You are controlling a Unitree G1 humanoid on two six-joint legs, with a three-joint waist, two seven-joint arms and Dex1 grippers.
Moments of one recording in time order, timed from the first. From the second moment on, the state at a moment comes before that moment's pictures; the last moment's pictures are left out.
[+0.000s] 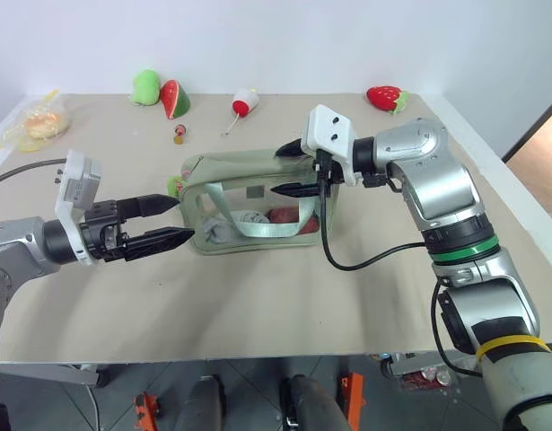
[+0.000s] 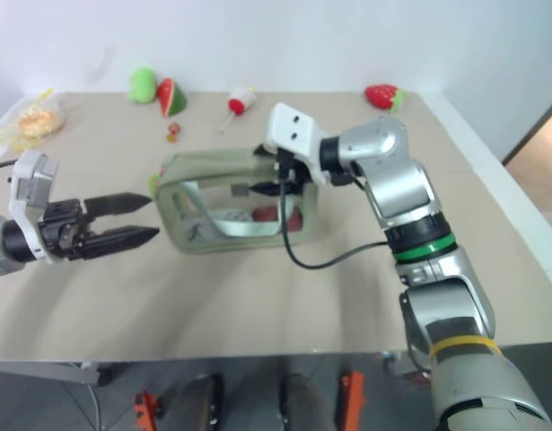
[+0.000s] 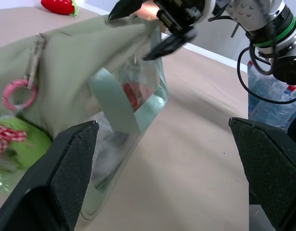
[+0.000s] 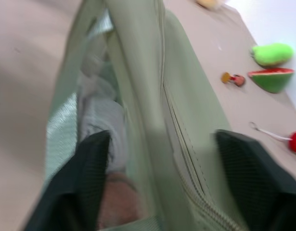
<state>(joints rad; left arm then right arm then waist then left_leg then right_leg) -0.32 0.89 0.35 -0.30 -0.98 0.84 -0.99 -1.09 -0.56 0.25 0.18 0.13 0.38 1.21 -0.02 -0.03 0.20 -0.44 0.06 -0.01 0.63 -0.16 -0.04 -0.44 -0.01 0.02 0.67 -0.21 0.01</state>
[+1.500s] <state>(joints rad) -0.20 0.84 0.44 -0.23 -1.00 0.83 -0.90 -0.83 -0.70 0.11 0.17 0.26 0.42 1.23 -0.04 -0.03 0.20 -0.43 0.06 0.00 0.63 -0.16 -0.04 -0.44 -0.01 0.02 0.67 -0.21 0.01</state>
